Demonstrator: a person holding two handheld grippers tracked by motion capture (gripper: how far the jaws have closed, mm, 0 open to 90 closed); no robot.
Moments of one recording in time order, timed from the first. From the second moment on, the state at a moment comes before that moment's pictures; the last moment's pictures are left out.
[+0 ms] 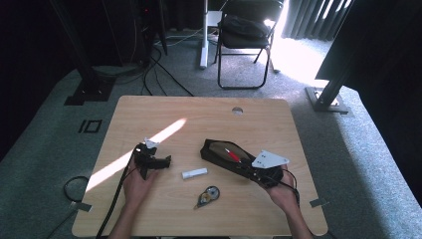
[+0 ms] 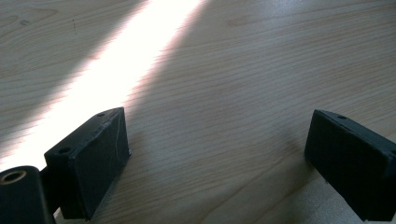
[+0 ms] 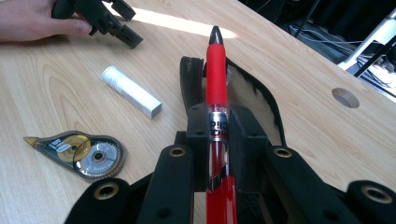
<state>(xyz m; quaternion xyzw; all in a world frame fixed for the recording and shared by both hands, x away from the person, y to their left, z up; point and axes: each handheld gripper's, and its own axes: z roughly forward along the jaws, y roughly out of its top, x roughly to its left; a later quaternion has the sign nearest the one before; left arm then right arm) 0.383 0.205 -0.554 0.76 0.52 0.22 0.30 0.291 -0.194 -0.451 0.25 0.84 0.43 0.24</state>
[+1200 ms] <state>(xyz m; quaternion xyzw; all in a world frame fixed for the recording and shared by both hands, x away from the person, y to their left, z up) 0.383 0.205 -0.554 0.76 0.53 0.22 0.30 0.319 -0.202 -0.429 0.25 0.82 0.44 0.25</state>
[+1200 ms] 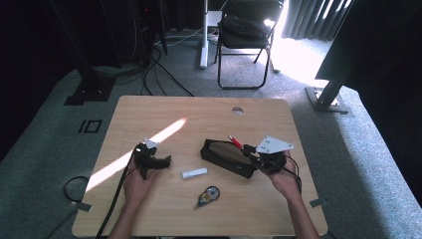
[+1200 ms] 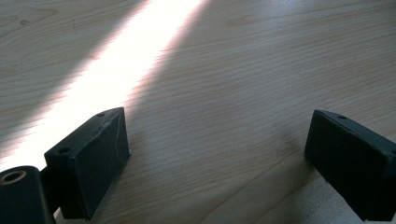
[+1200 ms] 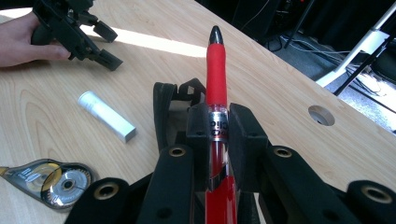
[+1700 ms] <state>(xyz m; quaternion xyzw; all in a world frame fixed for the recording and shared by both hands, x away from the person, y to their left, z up) 0.383 0.205 -0.554 0.76 0.52 0.22 0.30 0.330 -0.202 -0.427 0.26 0.82 0.44 0.24</state>
